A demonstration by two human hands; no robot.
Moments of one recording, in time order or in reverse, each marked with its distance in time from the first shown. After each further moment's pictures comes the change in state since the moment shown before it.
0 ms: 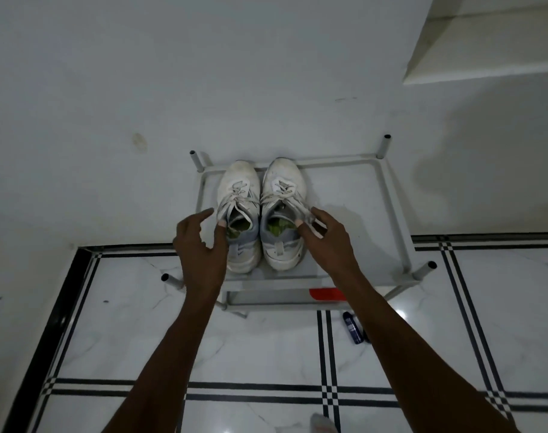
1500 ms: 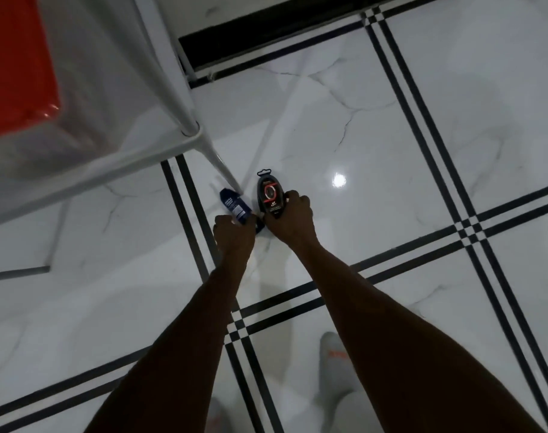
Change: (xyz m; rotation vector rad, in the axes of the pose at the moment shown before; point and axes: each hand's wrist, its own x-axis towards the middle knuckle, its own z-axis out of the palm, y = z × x) left_hand -0.368 -0.400 0.493 0.270 -0.665 -0.645; right_hand 0.021 0.661 -0.092 -0.345 0.159 0.526
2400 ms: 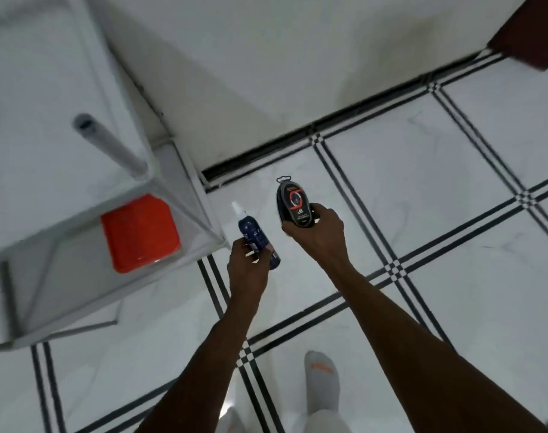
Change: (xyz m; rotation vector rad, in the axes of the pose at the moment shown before) left_hand -0.222 0.192 -0.107 -0.211 -0.139 0.299; right_hand -0.163 -0.152 -0.261 0.305 0.276 -0.139
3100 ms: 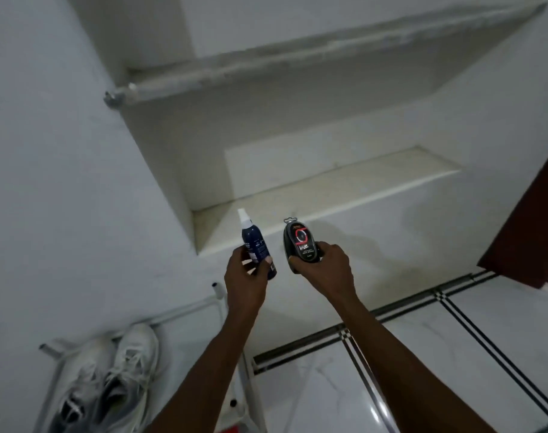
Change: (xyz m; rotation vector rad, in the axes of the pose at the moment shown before) left_hand -0.078 0.530 -0.116 -0.065 0.226 0.690; right_hand 0.014 -0.459 -0.215 0.103 0.032 -0.380
